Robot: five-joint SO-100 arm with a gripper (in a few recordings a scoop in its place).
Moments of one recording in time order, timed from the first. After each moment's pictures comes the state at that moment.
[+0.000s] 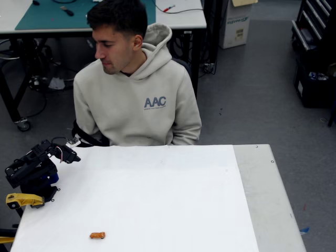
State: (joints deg) arm 2.0 186.9 169.7 67.9 0.1
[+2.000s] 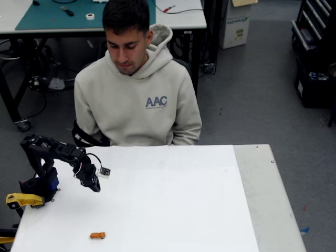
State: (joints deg) arm 62.9 108.0 112.2 67.9 -16.5
